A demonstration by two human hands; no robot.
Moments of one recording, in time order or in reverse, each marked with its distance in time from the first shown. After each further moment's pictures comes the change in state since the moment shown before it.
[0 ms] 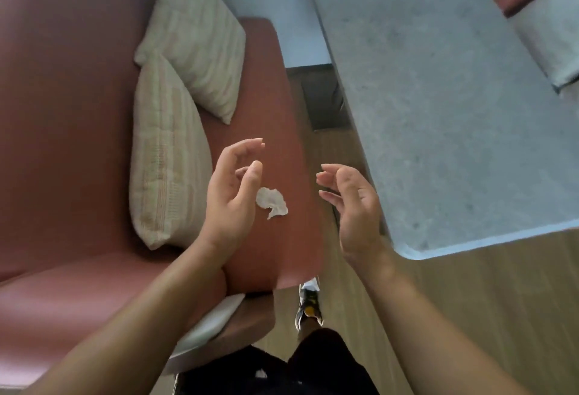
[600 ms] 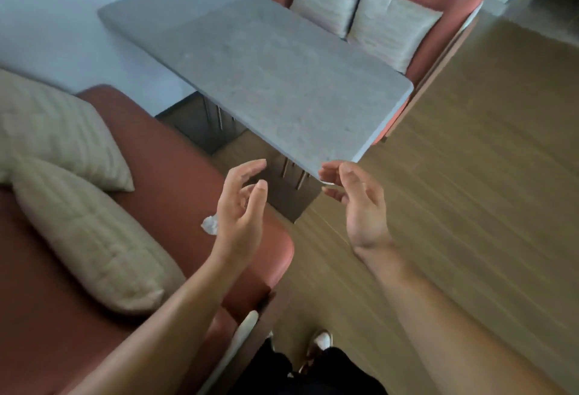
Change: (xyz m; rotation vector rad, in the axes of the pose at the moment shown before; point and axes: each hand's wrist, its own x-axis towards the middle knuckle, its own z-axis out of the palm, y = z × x) left_hand -0.052 0.056 -0.024 -0.178 -0.623 0.065; right_hand -0.174 -0.053 0.020 0.002 0.621 -0.167
